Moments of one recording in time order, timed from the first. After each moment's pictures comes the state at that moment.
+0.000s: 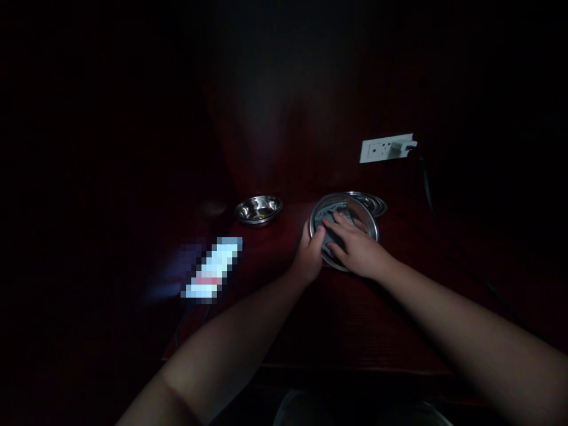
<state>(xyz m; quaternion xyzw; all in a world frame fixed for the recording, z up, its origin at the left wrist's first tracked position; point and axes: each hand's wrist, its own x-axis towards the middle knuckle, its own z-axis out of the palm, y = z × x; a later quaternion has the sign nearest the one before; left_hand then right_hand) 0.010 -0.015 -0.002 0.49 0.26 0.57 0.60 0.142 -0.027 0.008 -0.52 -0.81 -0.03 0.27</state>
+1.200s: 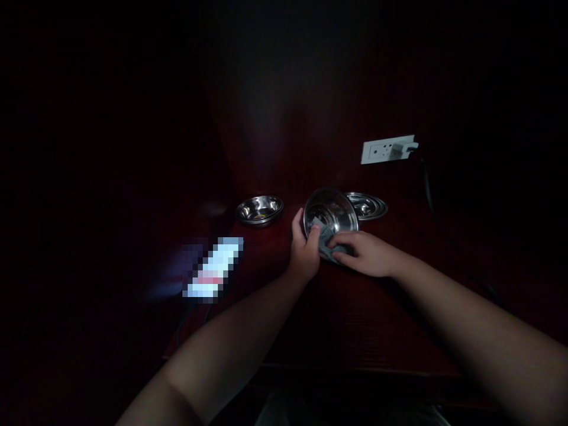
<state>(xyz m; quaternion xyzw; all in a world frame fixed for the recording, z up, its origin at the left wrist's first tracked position) 0.001 -0.008 -0.006 0.55 0.32 0.66 0.41 0.155 -0.034 0.036 -0.42 -0.87 0.12 0.22</state>
